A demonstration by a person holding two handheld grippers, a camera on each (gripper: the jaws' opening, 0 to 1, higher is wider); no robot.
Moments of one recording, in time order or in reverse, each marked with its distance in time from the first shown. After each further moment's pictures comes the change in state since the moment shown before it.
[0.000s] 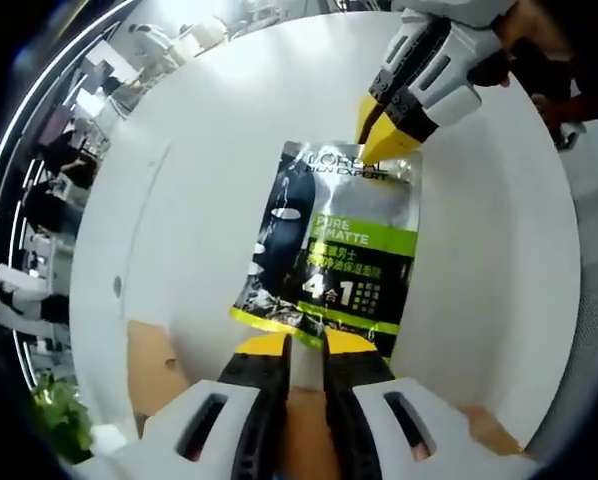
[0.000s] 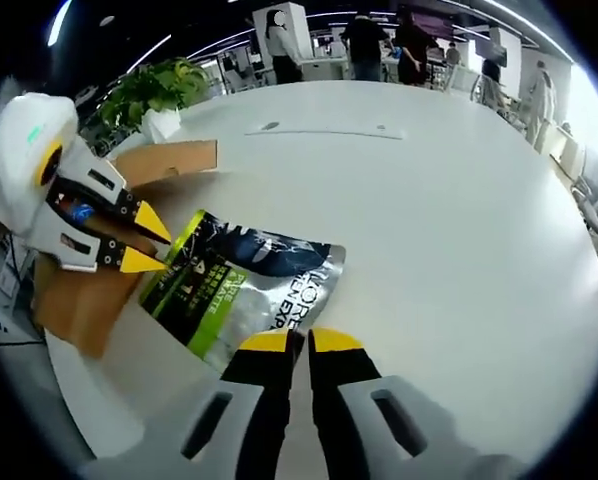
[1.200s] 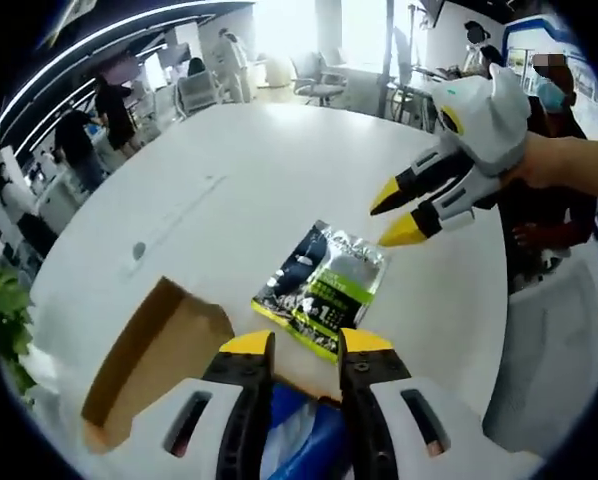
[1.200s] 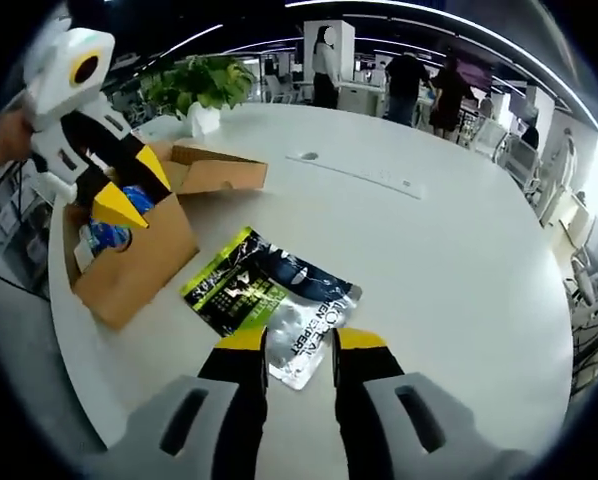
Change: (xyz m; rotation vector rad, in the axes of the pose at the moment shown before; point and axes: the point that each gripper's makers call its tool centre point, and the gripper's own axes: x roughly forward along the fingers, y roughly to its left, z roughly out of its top) left arm -0.097 0.008 -0.006 -0.360 -0.320 -0.063; right arm -0.050 0.035 0.030 -0.240 -0.068 0.021
